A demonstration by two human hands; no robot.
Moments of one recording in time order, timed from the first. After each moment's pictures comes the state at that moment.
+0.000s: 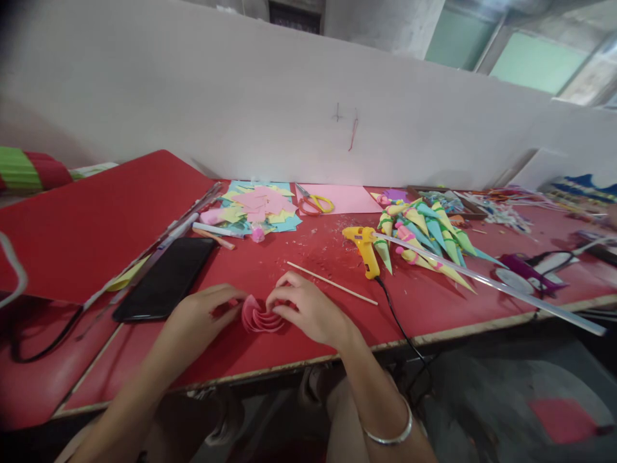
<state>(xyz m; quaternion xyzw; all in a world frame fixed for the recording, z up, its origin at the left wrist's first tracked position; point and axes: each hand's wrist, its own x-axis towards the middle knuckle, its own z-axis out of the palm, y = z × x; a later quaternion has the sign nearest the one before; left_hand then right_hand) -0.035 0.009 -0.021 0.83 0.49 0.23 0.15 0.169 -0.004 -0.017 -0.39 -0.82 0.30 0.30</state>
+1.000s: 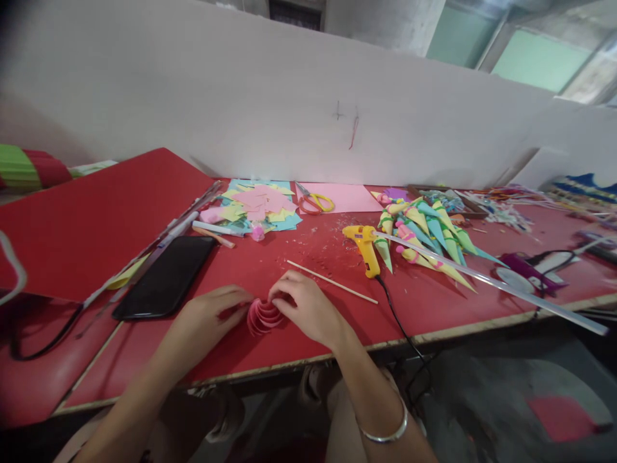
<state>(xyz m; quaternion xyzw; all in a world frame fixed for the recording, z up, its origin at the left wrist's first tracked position) -0.028 0.006 -0.019 0.84 0.47 0.19 0.18 0.161 0.000 -0.023 -0.43 -0.78 0.28 0.35</state>
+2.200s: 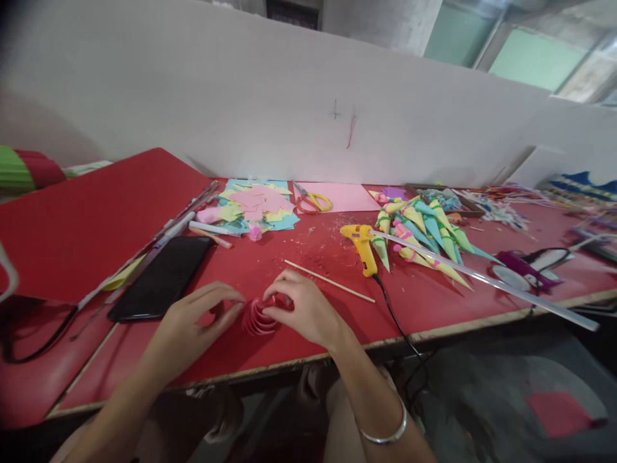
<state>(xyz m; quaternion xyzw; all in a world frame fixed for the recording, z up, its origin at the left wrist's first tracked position) -0.032 0.002 -0.018 0.85 0.40 0.33 0.12 0.163 -0.005 -0.020 -0.42 -0.79 0.28 0.36</state>
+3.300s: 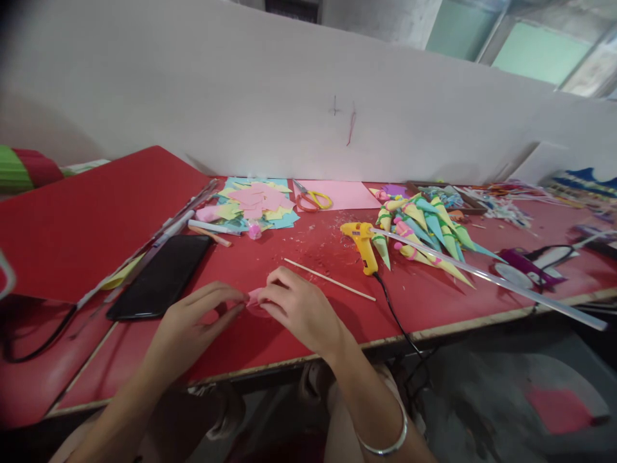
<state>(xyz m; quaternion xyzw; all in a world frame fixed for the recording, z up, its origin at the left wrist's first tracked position) -0.028 -0.001 -0.016 0.85 0.39 0.33 0.10 0.160 -0.014 -0.014 -0.40 -0.83 0.17 0.36</state>
